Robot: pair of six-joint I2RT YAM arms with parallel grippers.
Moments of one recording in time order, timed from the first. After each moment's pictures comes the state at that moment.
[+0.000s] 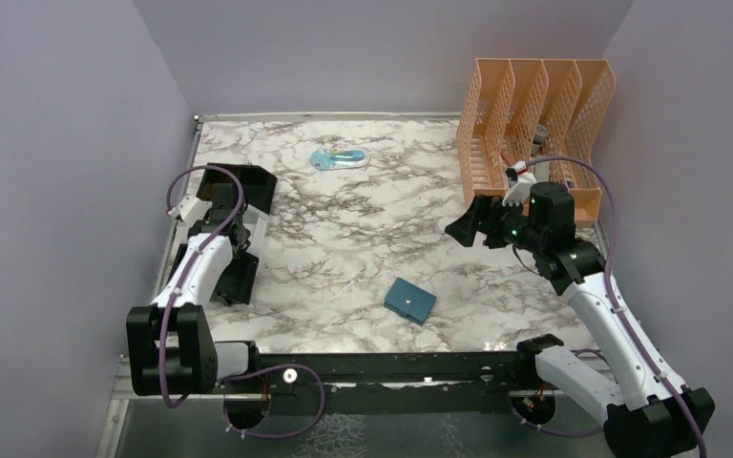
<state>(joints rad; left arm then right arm) 0.02 1.27 0.81 -0.59 -0.49 -0.95 0.25 0.89 0.83 -0.46 -0.36 0.36</state>
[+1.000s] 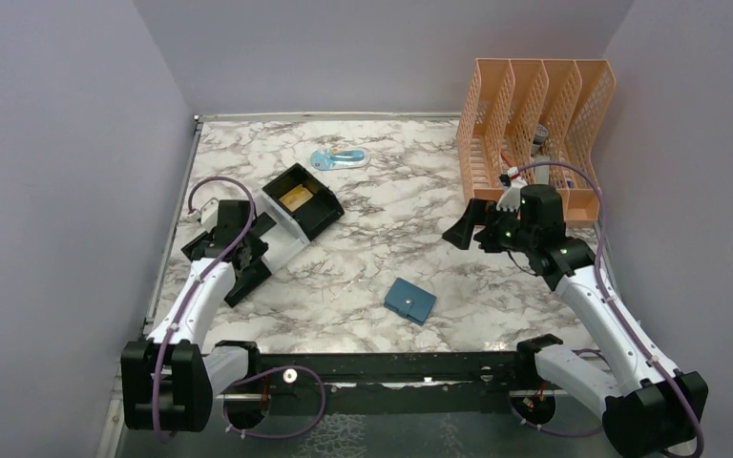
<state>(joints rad) -0.03 1.09 0.66 -0.51 -0.24 -0.83 0.25 0.94 0.79 -0.47 -0.35 0.40</state>
